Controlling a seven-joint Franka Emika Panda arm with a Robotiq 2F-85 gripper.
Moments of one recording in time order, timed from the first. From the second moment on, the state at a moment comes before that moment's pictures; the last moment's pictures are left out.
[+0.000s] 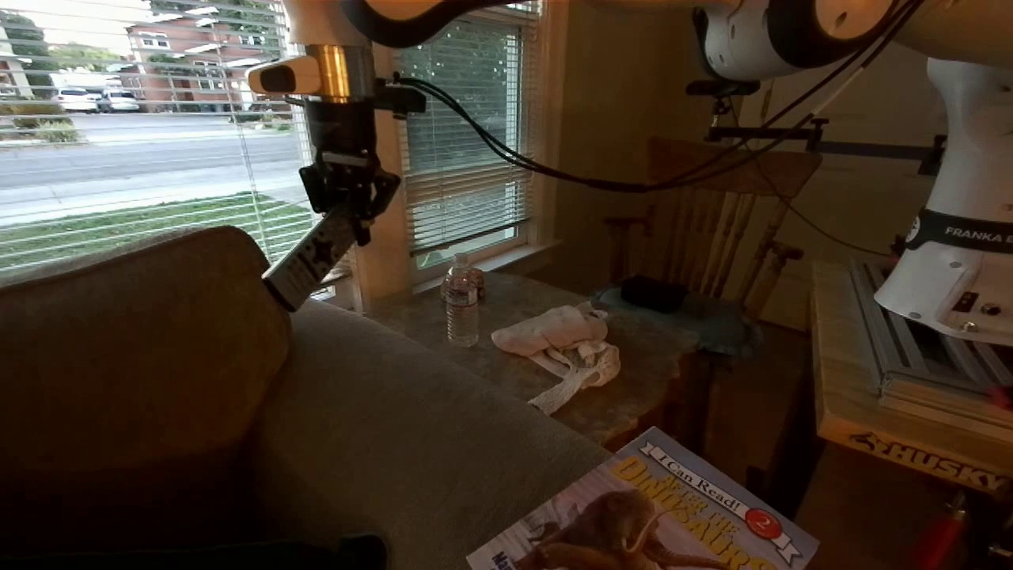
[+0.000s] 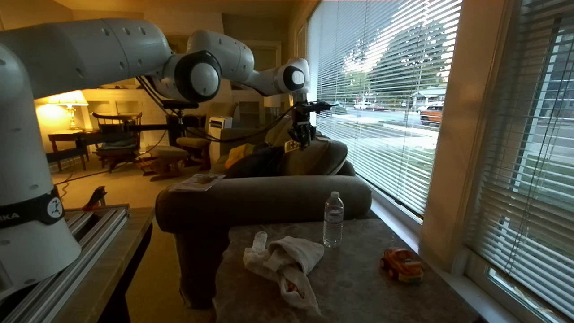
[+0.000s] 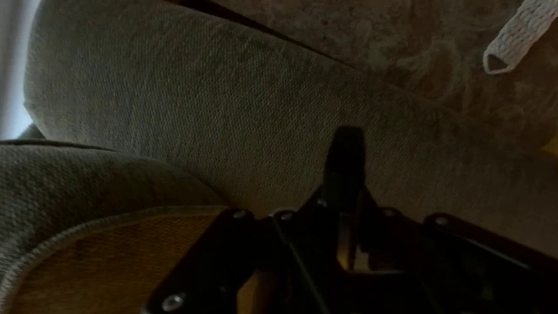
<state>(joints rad) 0.60 1.26 0.04 -0.45 -0.18 1.76 -1.17</state>
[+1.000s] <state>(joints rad) 0.59 1.24 0.05 -0.45 -0.17 1.78 -0.91</state>
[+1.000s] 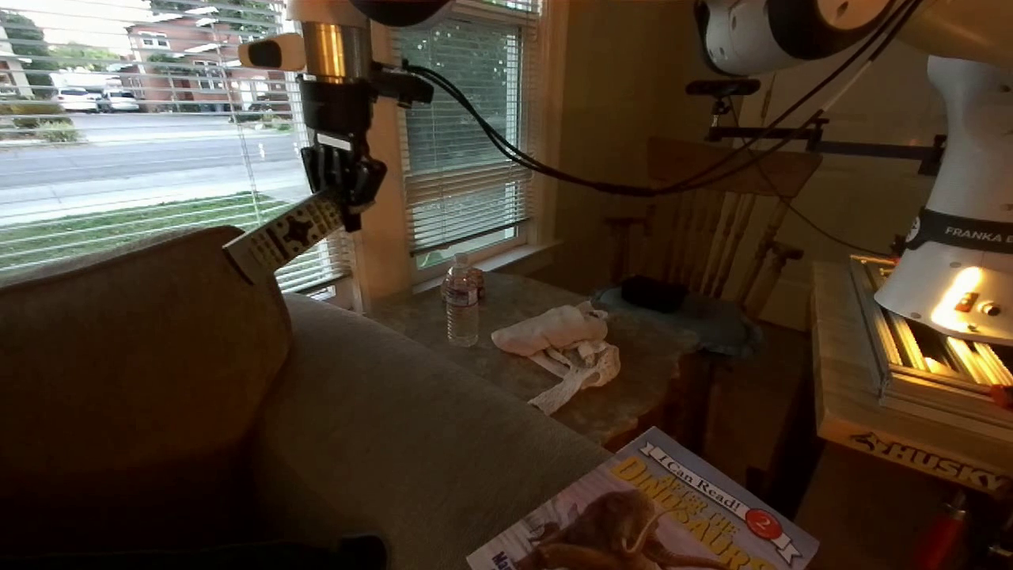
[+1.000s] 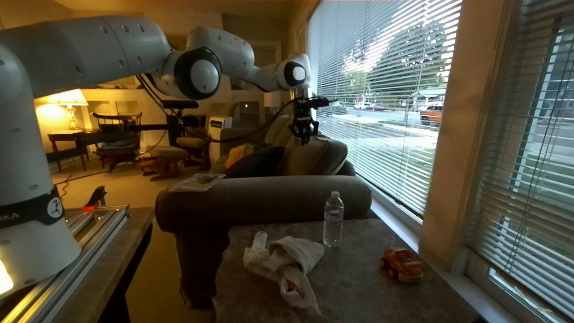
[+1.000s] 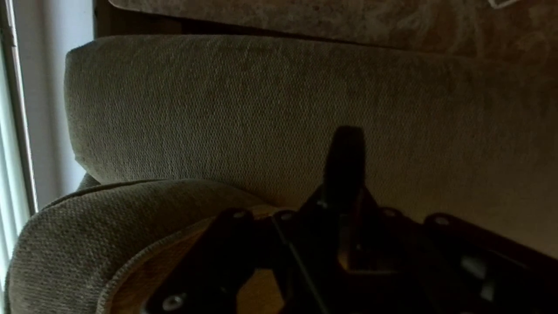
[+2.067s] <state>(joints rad) 0.71 1.22 0.05 -0.45 -0.17 1.78 -0.18</state>
